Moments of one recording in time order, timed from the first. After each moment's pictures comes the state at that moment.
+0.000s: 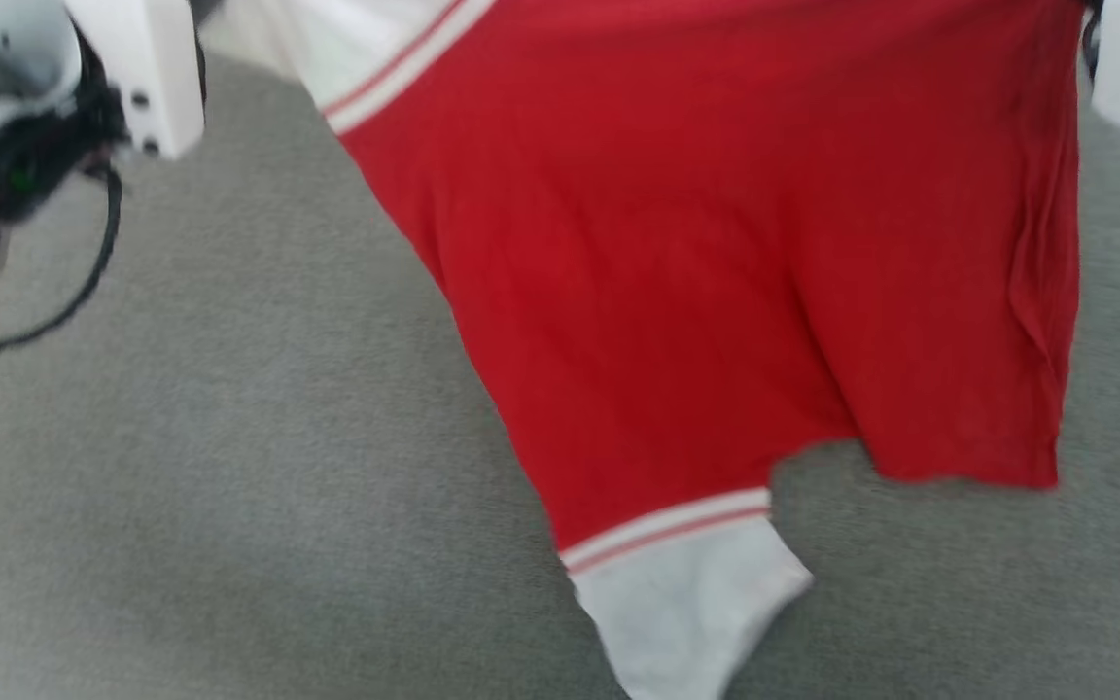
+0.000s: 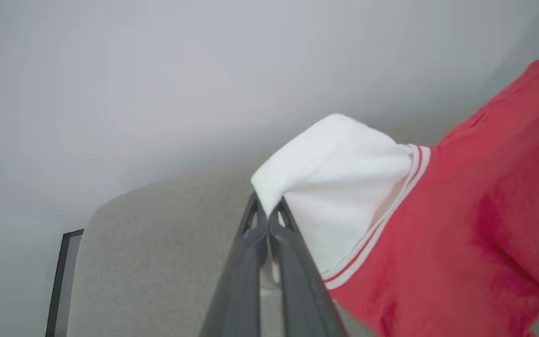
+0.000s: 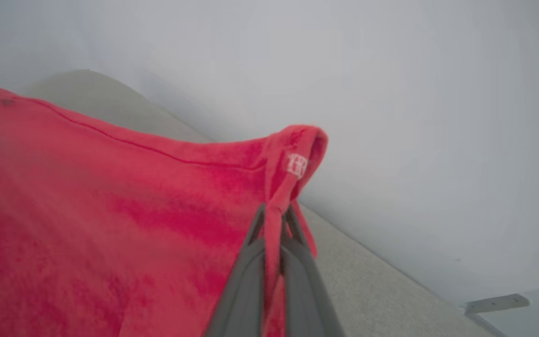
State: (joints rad) left arm -1.27 0.76 -0.90 0.27 -1.11 0.09 0.49; right arm -1.26 -0.68 0.80 0.49 0.91 0.13 0.45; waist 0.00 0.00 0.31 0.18
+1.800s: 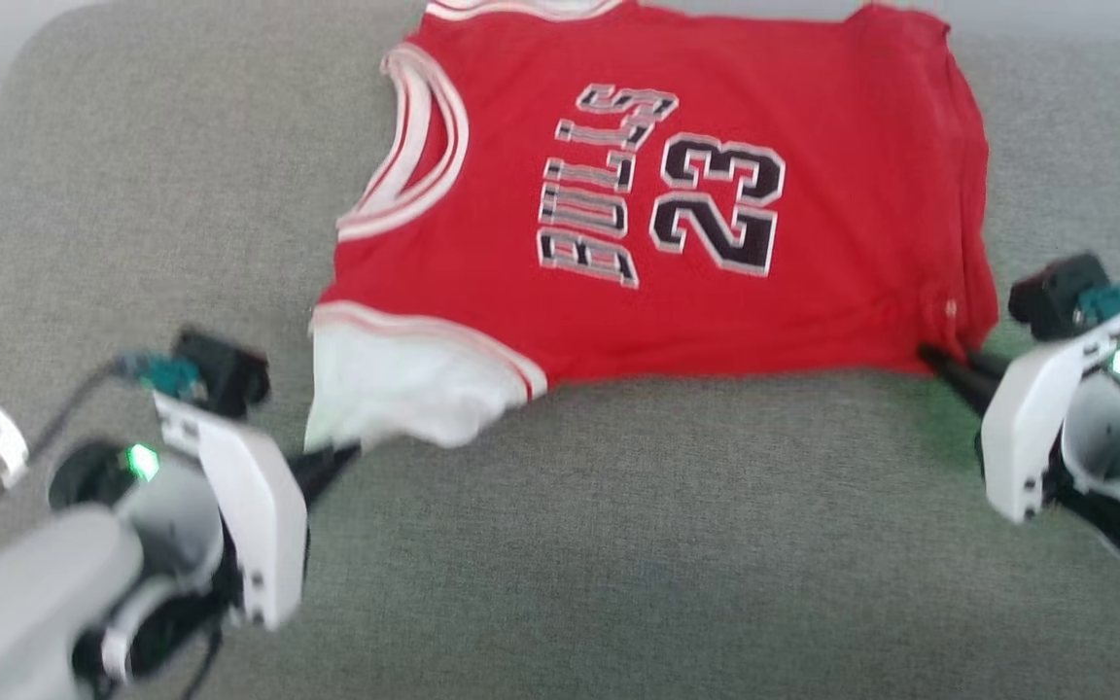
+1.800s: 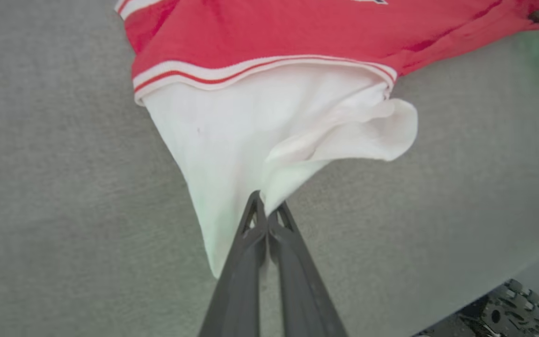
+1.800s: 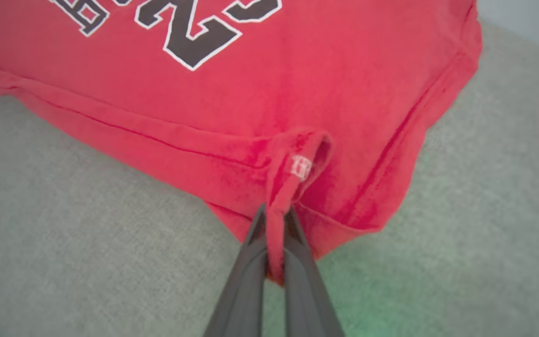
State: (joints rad) left arm -0.67 0.90 -1.03 -0.03 -1.19 0.16 0.29; right arm -0.63 -0.68 0.70 0.38 0.80 0.13 0.26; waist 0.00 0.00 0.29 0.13
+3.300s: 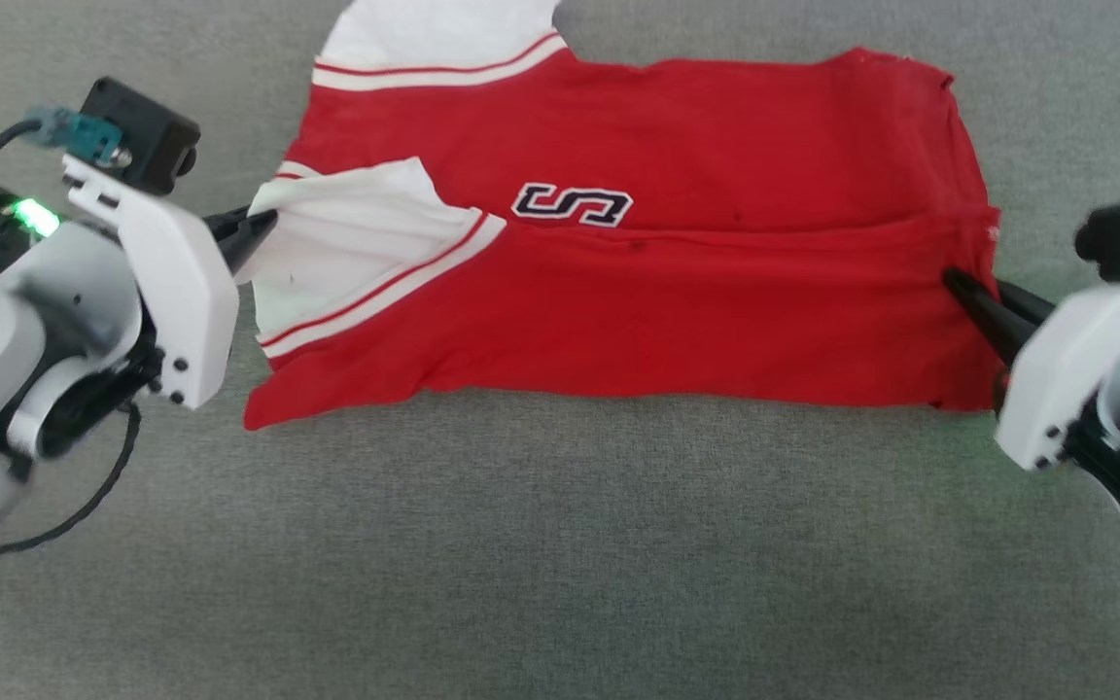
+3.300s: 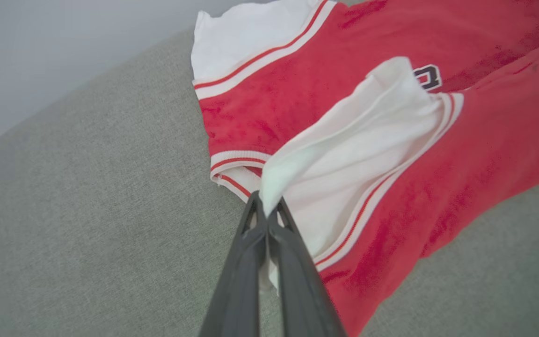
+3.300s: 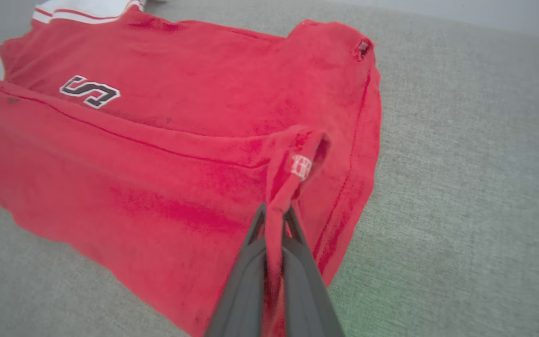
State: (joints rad) left arm -0.98 0.90 -0.98 0.09 -1.00 0.06 0.42; right arm -0.41 -0.43 0.13 0.01 0.56 0.13 0.60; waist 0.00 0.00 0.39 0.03
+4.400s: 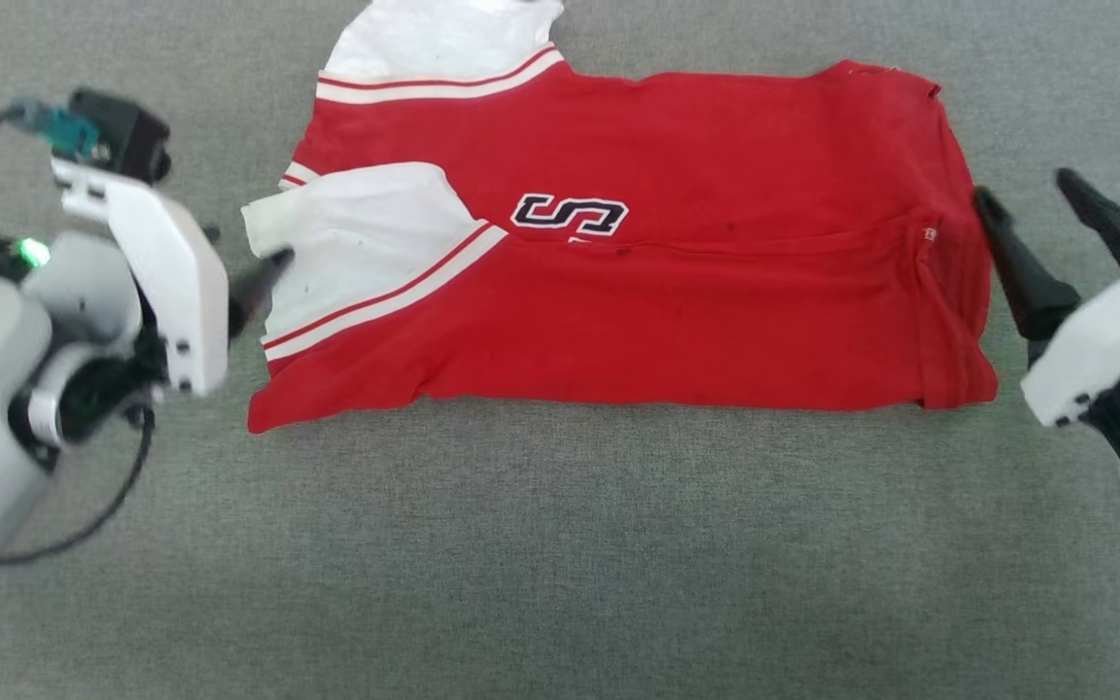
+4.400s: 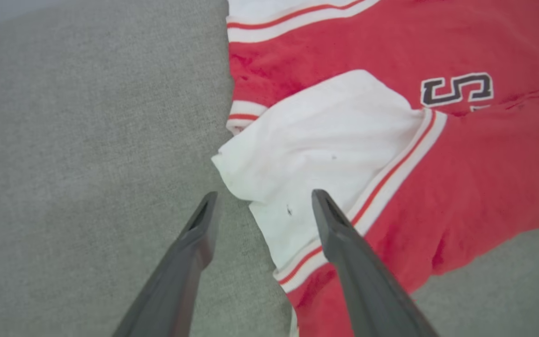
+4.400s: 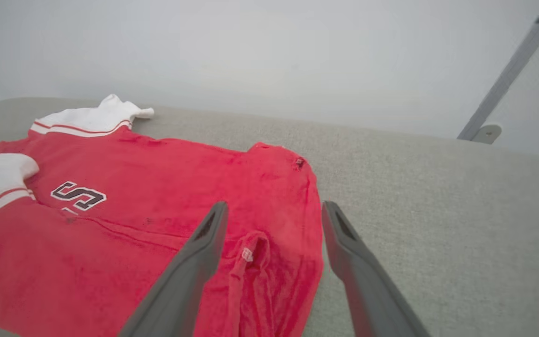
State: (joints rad) left arm -0.97 0.80 -0.96 0.31 -1.14 0.06 0.45; right arm -0.44 -0.35 0.03 0.03 0.44 0.13 0.37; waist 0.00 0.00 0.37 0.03
